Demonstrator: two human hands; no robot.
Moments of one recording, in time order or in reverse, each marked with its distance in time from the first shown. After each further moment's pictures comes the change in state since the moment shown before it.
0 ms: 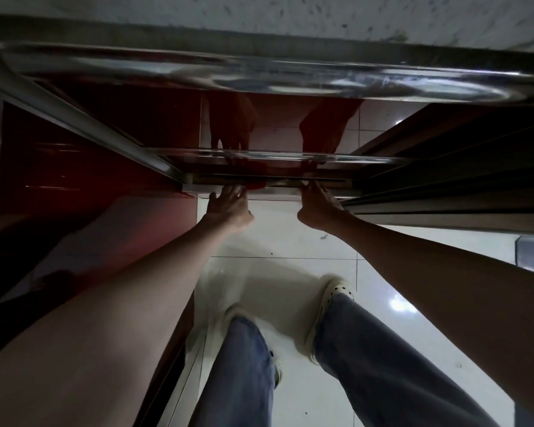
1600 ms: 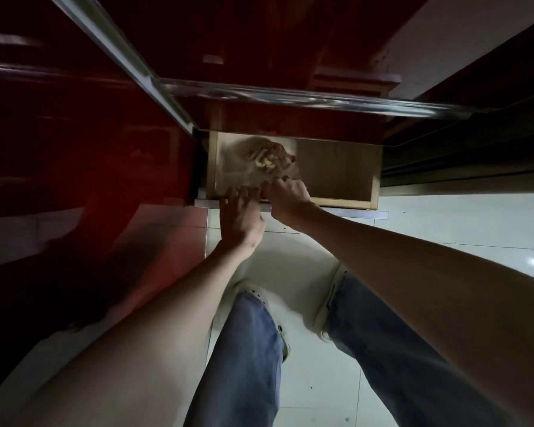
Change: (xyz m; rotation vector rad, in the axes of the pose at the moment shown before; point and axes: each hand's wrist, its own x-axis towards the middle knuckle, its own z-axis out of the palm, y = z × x) left_hand -0.040 -0.015 0.100 -0.153 0.396 -0.120; right_hand -0.001 -0.083 0.078 -0.357 0.149 -0.315
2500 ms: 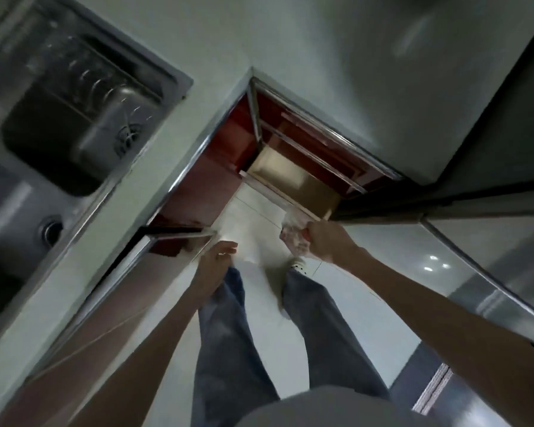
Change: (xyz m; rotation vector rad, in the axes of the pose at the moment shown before) left_hand -0.365 0.136 -0.198 -1.177 0.181 -0.593; right_hand -0.323 0.074 -0.243 -0.090 -0.121 -0.415
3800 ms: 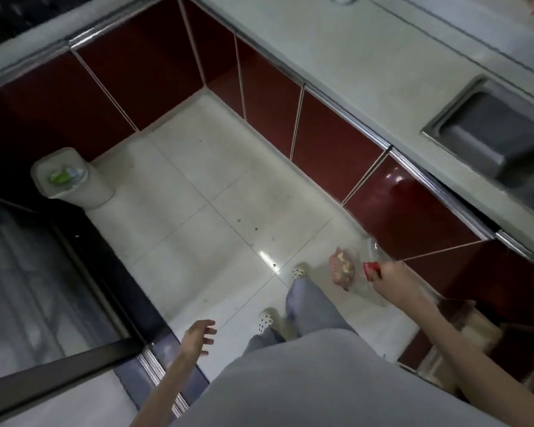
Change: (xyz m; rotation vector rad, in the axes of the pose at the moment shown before) left_hand -0.614 -0.261 0.384 -1.663 1.087 -0.850; right_hand -0.323 -0.269 0.115 -0.729 -0.222 -0.993
